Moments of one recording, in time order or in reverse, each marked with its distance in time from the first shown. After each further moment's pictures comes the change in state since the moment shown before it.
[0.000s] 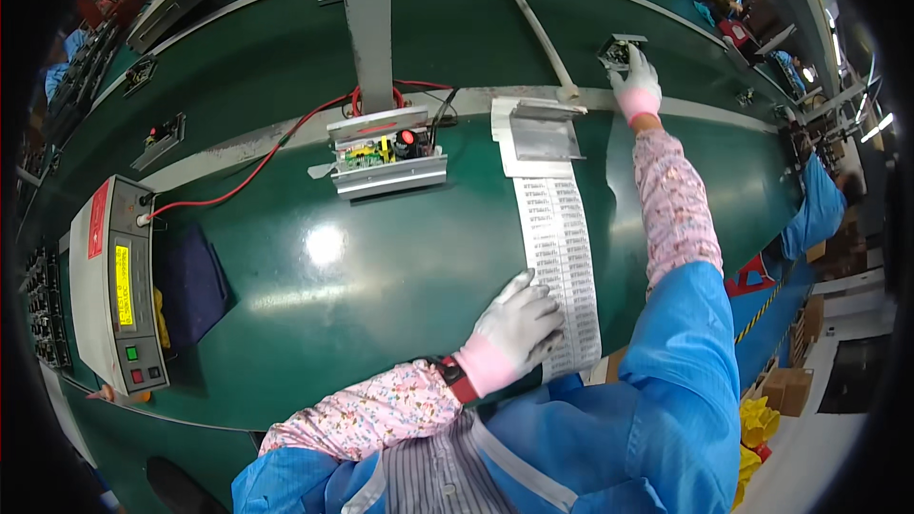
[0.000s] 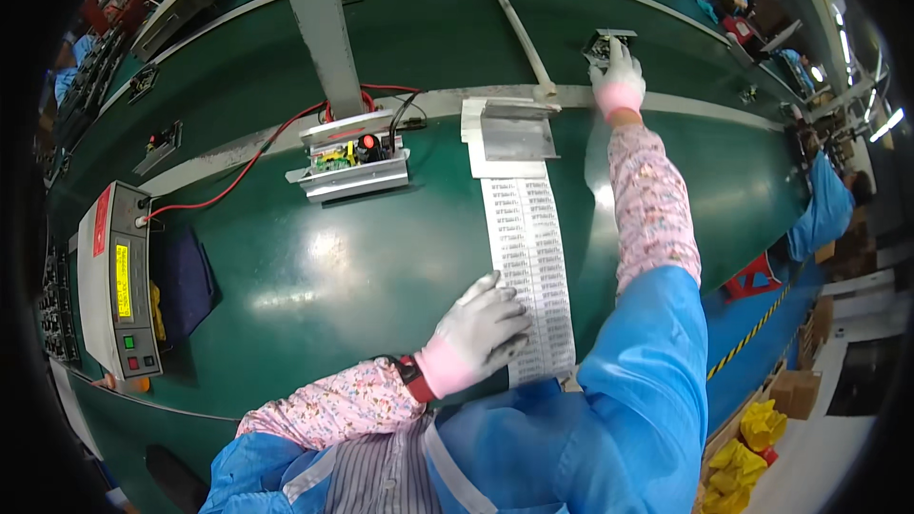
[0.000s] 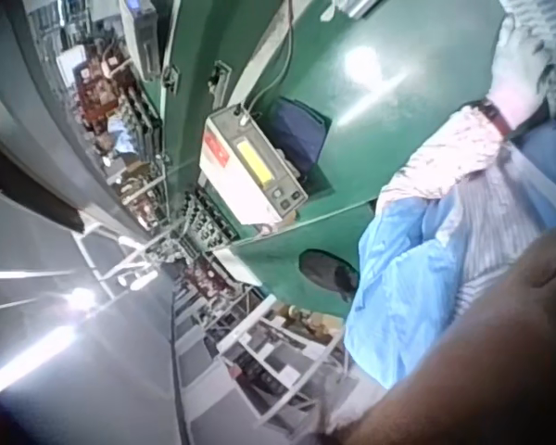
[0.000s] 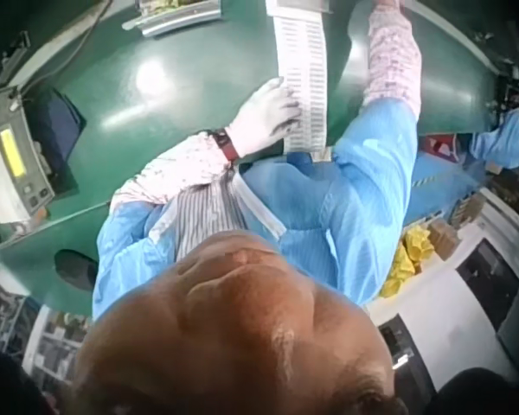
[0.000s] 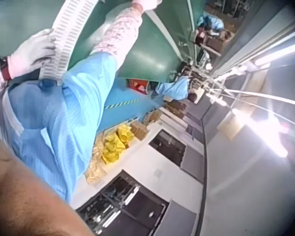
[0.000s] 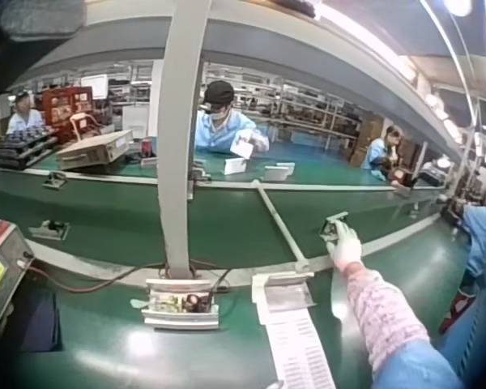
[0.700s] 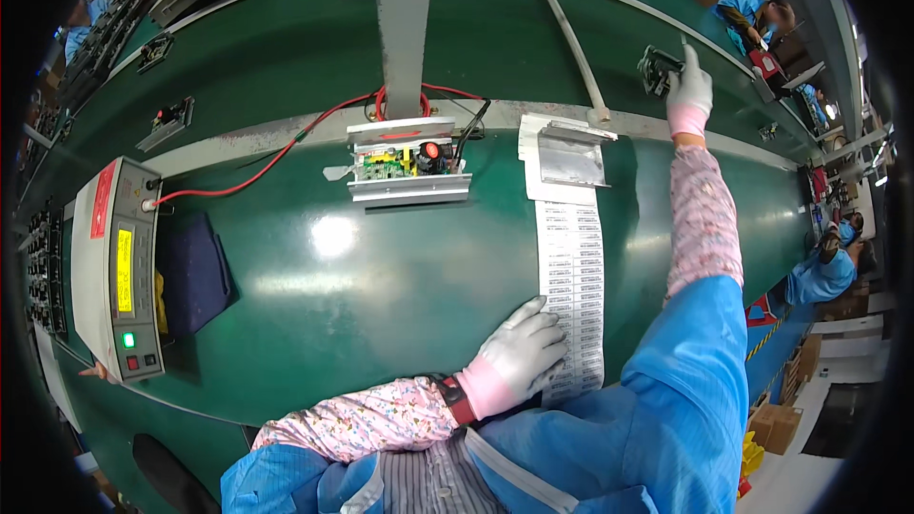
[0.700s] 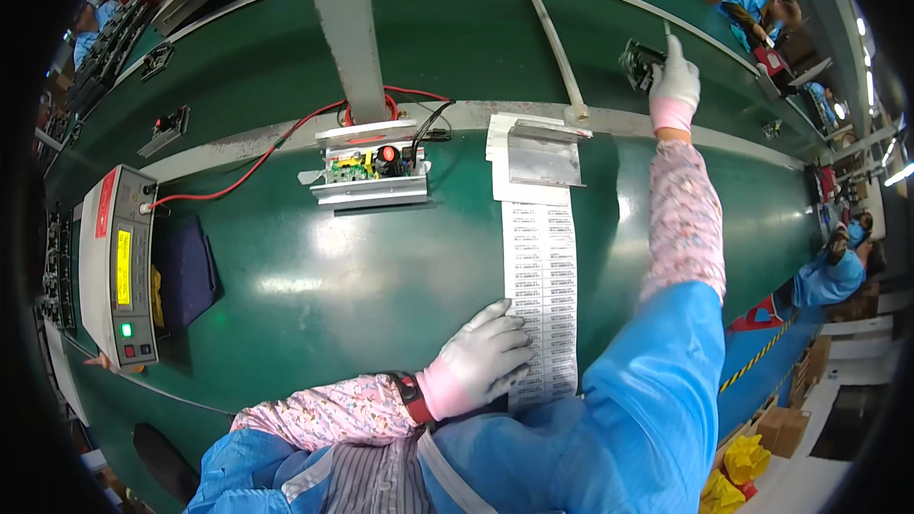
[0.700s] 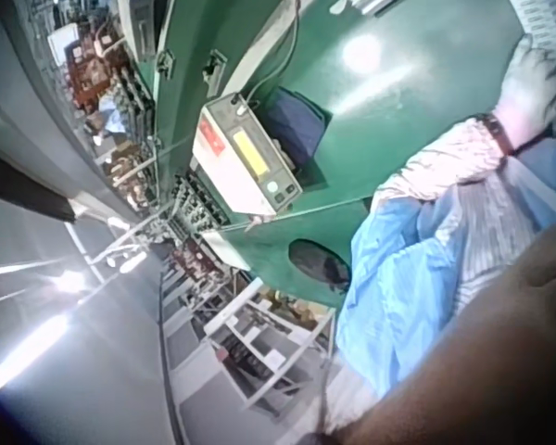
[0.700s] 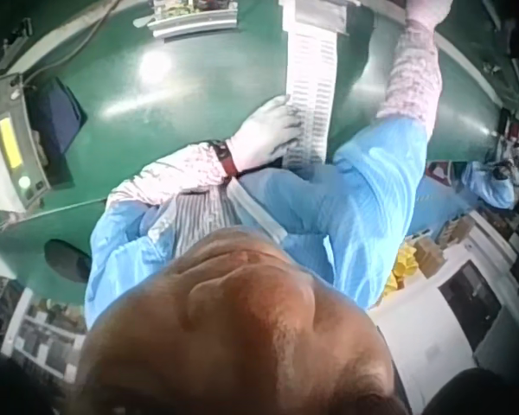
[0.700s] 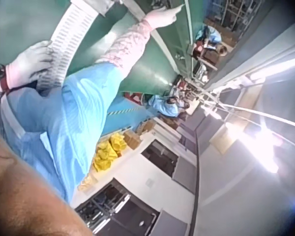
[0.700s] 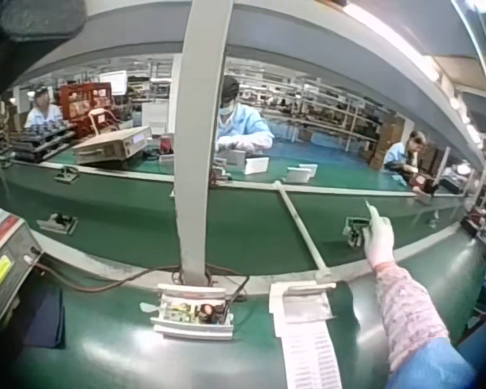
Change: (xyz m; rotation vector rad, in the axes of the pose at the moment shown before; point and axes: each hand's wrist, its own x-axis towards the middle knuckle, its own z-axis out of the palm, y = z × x) left_hand 0.001 -0.006 0.000 -0.001 0.032 -0.031; right_hand 0.045 -0.008 -0.033 -0.120 0.047 -0.146
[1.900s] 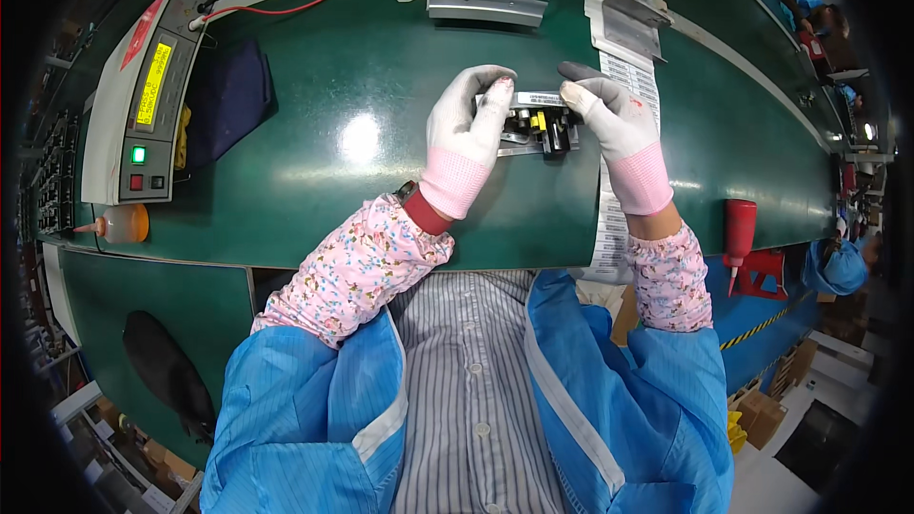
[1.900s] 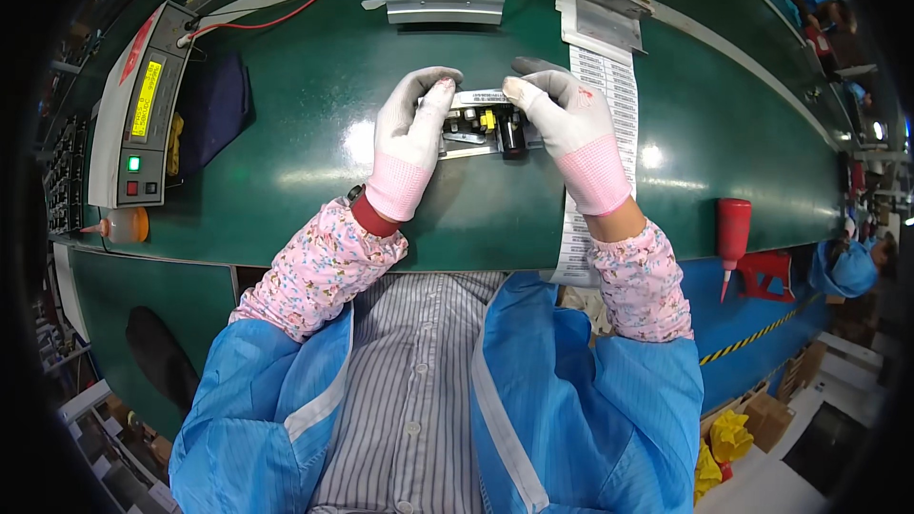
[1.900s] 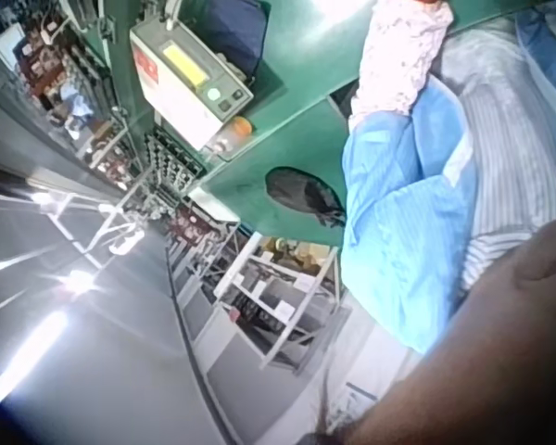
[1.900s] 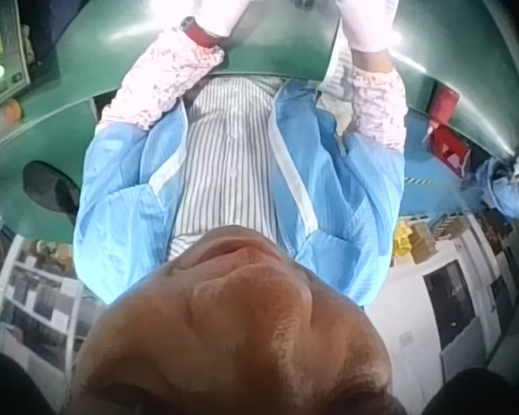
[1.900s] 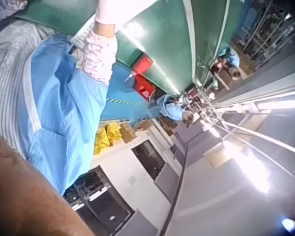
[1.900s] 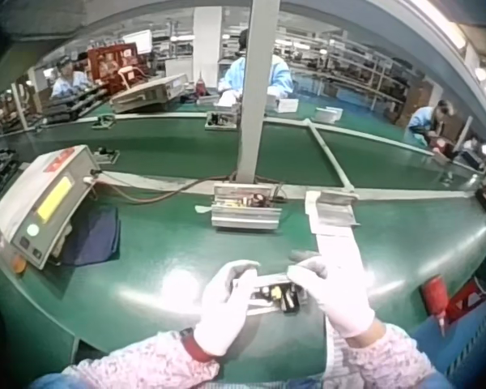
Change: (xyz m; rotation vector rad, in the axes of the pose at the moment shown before) left_hand -0.047 -0.017 -0.062 -0.473 0.811 -0.509; right_hand -0.291 -0.195 -0.203 1.237 -0.854 0.311
